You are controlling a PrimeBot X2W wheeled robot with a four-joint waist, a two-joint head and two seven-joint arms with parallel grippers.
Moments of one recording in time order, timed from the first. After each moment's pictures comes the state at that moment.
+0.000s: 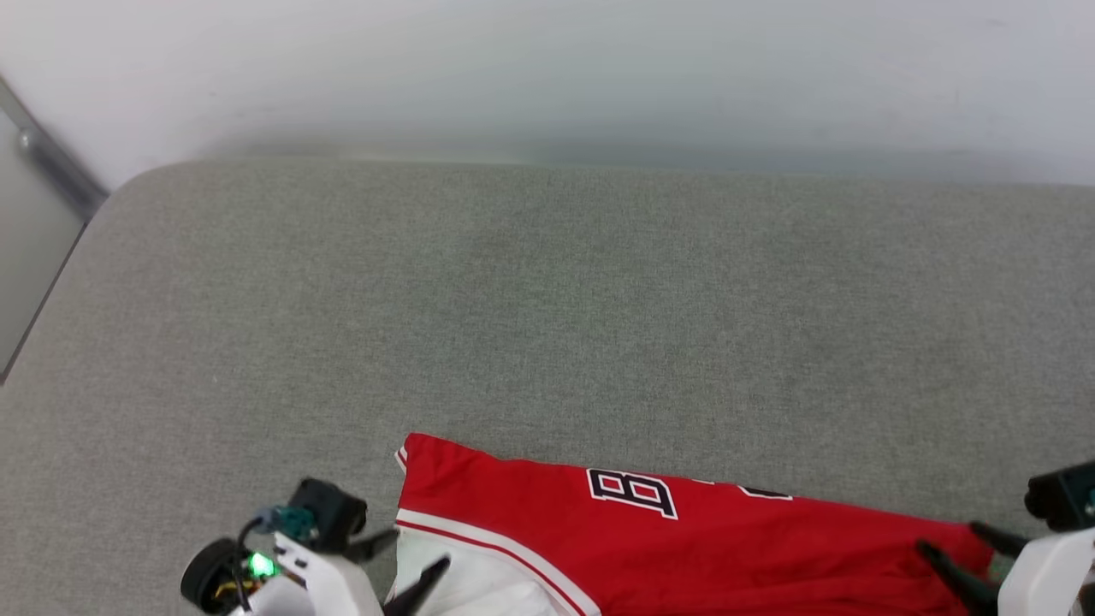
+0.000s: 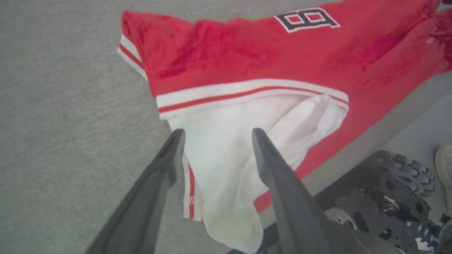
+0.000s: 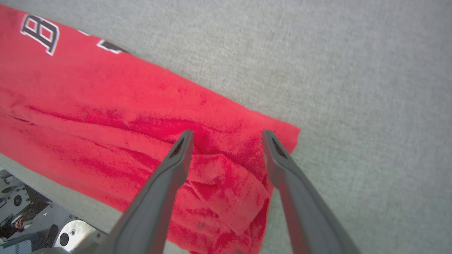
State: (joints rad) left arm -0.17 0.74 -0.78 -0.05 -0.81 -0.01 0.30; right arm 0.07 -0.63 0.21 0.05 0.63 0.13 0.46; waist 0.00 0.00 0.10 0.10
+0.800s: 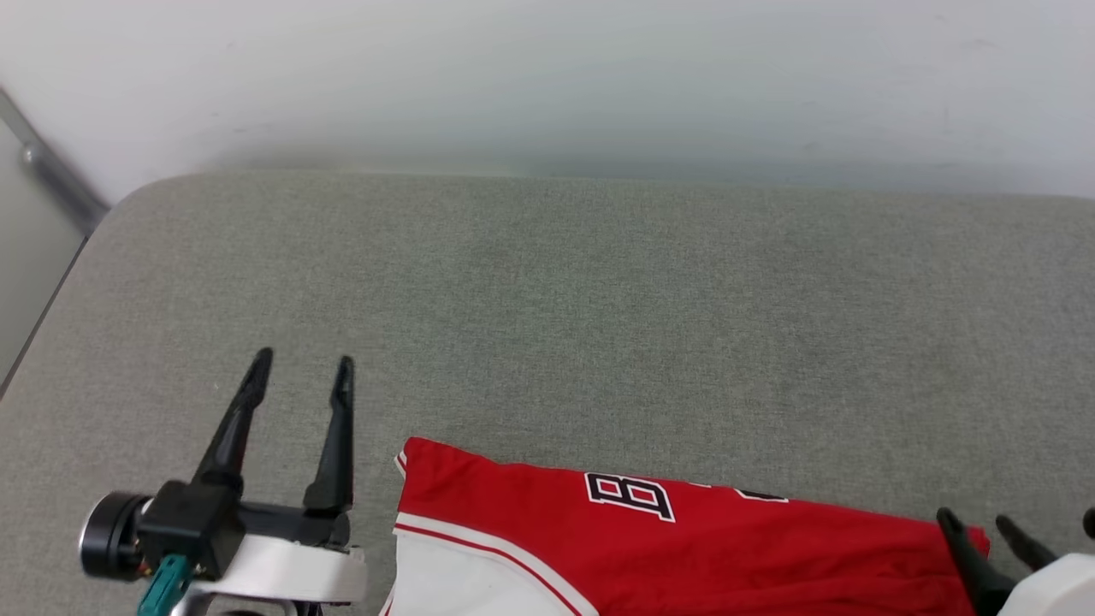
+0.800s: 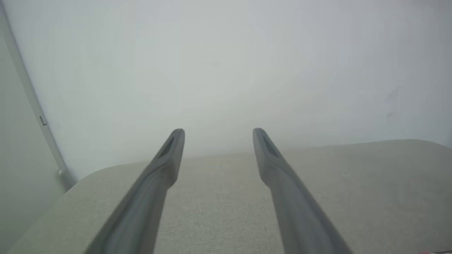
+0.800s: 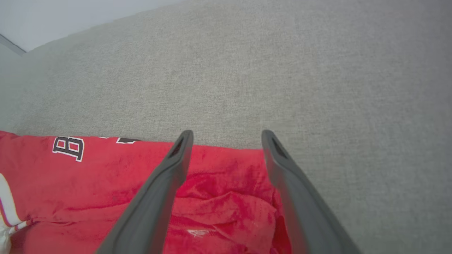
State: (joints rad) left arm -0.05 0.42 -0.32 -0.17 -0.38 0.20 -0.26; right arm 0.15 -0.23 -0.17 -0.08 0.46 0.13 0.40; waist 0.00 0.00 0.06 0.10
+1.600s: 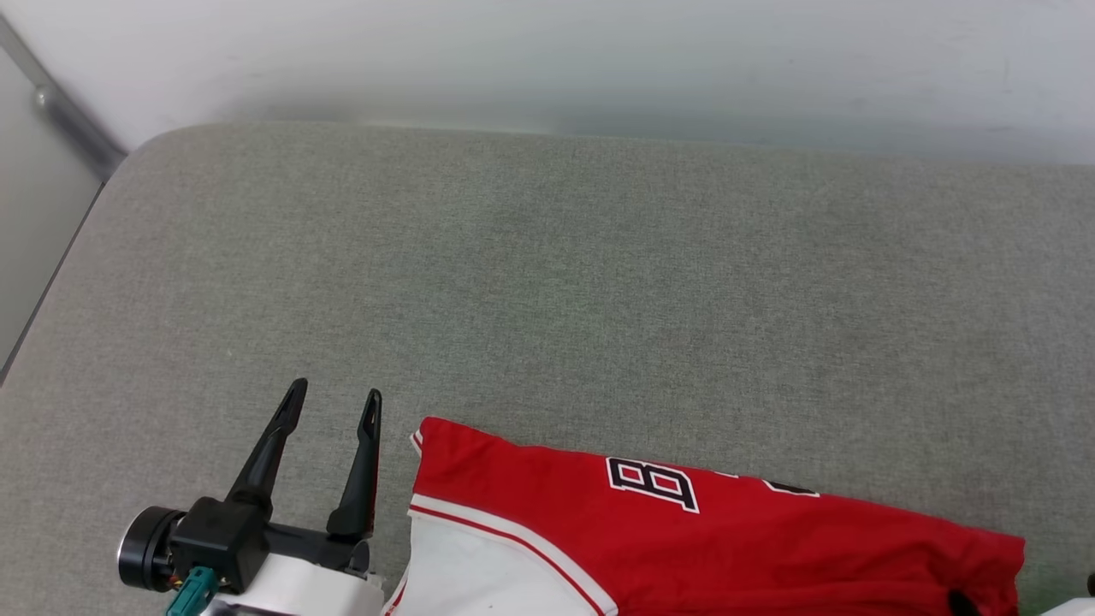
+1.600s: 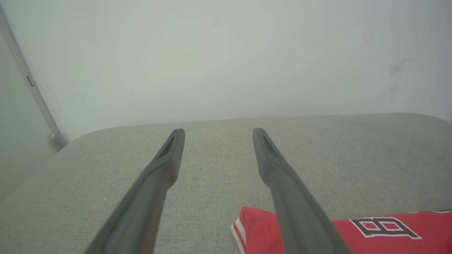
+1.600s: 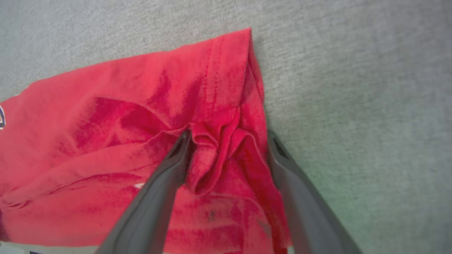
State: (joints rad) left arm 0.04 0.15 -0.07 -0.09 -0.15 -0.11 -0.26; right arm 0.18 -0.11 -0.29 0.09 0.48 0.13 0.61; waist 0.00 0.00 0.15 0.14
